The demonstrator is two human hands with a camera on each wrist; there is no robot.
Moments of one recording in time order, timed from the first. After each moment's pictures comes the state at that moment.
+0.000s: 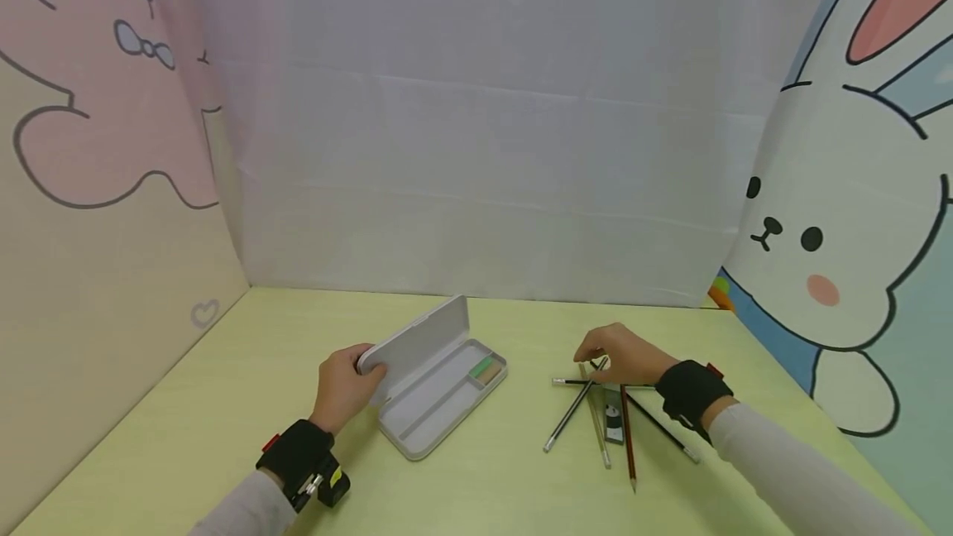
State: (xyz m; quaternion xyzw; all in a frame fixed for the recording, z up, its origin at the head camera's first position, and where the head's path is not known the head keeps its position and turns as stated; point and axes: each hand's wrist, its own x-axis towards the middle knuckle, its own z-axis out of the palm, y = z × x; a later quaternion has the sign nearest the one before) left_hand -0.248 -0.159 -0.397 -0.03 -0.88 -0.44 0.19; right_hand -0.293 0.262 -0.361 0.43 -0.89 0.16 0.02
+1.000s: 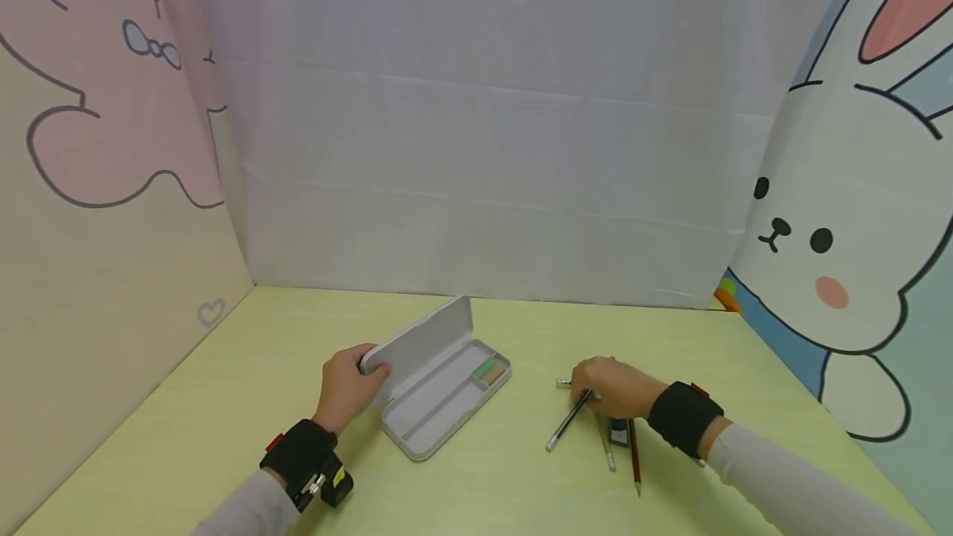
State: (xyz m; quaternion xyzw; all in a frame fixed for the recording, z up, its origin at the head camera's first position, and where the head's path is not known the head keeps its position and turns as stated) left_hand -0.247 -0.158 -0.396 -0.03 -0.88 -0.44 0.19; right_hand -0.277 0.235 -0.378 0.49 -0.87 0.03 0.04
